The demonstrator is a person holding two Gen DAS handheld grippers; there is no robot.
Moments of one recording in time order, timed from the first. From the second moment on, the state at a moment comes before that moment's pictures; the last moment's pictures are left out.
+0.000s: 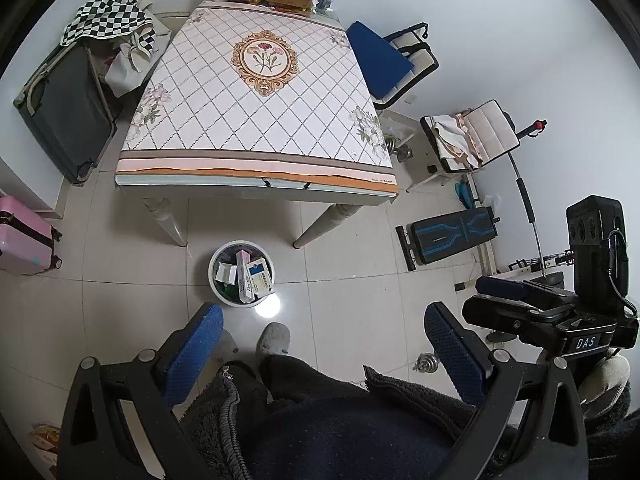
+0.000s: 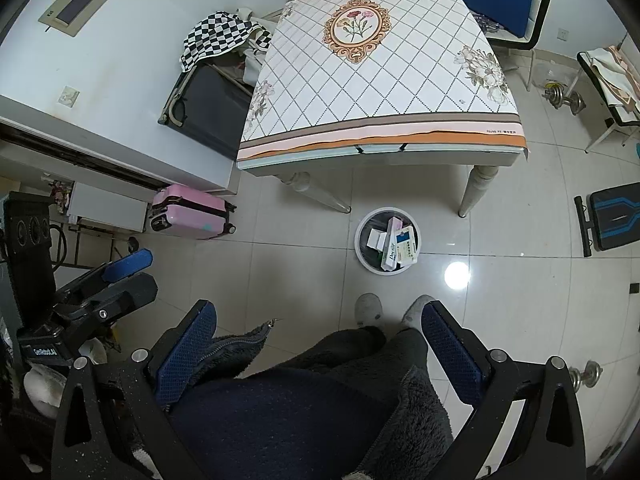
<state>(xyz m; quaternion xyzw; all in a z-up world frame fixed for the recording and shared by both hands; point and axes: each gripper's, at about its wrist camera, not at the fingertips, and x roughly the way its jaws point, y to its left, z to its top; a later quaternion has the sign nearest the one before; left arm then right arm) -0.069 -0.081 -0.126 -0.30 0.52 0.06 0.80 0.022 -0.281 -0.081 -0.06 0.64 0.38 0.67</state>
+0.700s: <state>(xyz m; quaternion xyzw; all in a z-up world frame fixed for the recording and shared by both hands) -0.072 -0.081 -0.123 -0.30 0.51 0.06 0.80 0.017 -0.277 -0.079 -0.05 0.64 0.38 0.67</state>
